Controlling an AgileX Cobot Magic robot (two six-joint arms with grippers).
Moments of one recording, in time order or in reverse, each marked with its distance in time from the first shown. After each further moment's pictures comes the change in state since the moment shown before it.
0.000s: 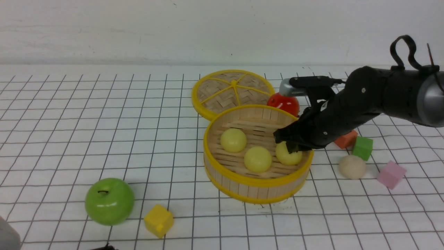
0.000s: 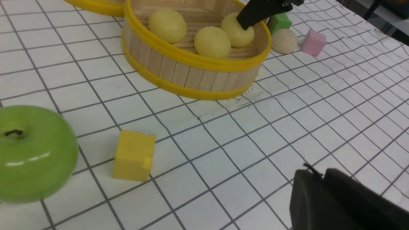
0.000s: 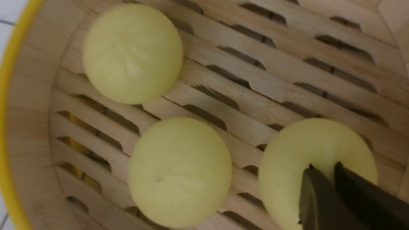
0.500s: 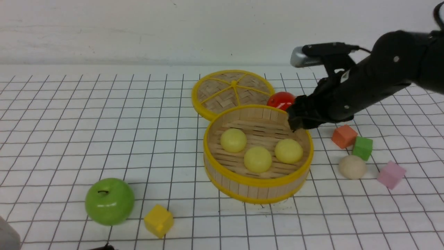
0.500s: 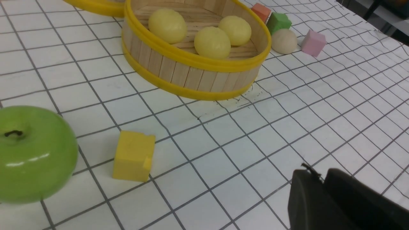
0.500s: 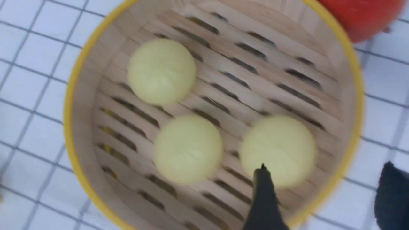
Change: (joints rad) right arm -0.020 -0.186 -0.040 -0.118 0.180 0.038; left arm 0.000 0.000 0.000 0.000 0.000 0.000
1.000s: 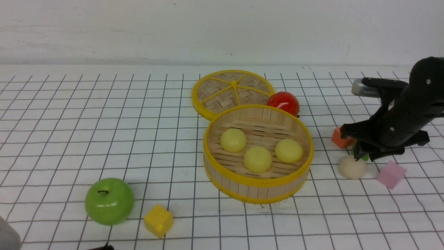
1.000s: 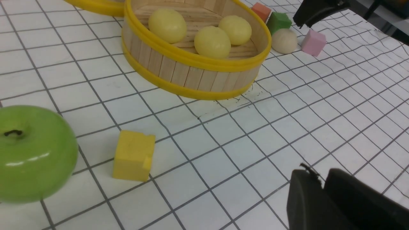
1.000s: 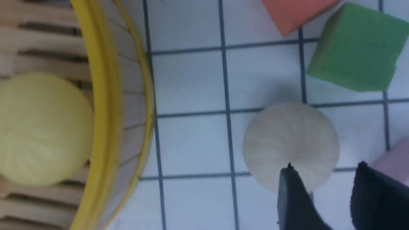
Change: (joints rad) right arm -0.208 0.115 0.089 -0.068 -0.006 0.210; left arm 0.000 0.000 0.000 0.000 0.000 0.000
